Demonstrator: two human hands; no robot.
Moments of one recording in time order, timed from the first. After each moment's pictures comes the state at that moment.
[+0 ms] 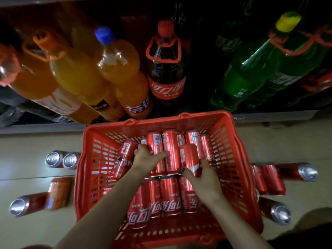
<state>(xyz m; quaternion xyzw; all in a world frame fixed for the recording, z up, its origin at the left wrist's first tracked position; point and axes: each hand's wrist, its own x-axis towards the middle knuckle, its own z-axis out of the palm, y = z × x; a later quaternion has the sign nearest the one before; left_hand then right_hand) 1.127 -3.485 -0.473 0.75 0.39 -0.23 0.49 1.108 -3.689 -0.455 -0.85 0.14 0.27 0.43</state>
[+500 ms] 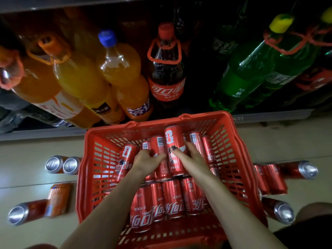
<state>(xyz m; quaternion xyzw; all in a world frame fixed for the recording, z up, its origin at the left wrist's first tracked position) 1.126 -3.474 -0.488 0.77 0.33 -0.25 0.48 1.147 -3.652 -0.448 -0.72 0.12 0.33 0.60</state>
